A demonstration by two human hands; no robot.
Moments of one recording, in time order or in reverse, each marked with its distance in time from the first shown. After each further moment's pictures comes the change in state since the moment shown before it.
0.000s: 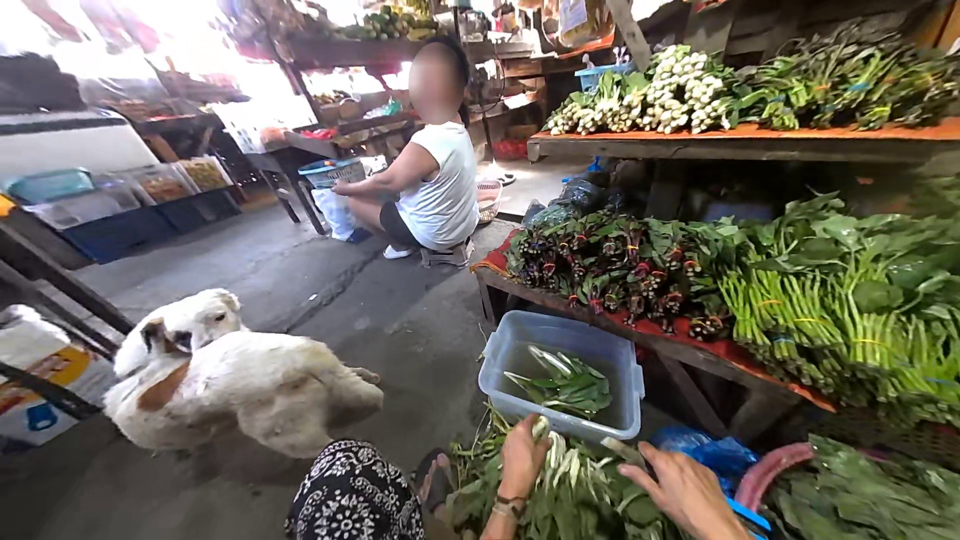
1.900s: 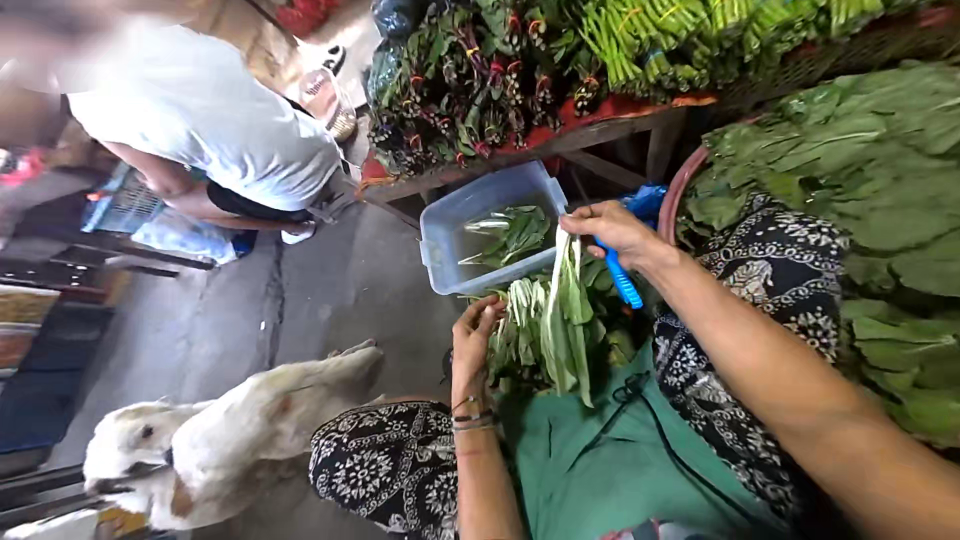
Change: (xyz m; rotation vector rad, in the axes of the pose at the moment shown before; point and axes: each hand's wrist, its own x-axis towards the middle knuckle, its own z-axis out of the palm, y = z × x) left_hand -0.065 0.029 -0.044 -0.504 -0.202 0.128; right_hand 0.006 0.024 -0.016 1.585 0.211 0.160
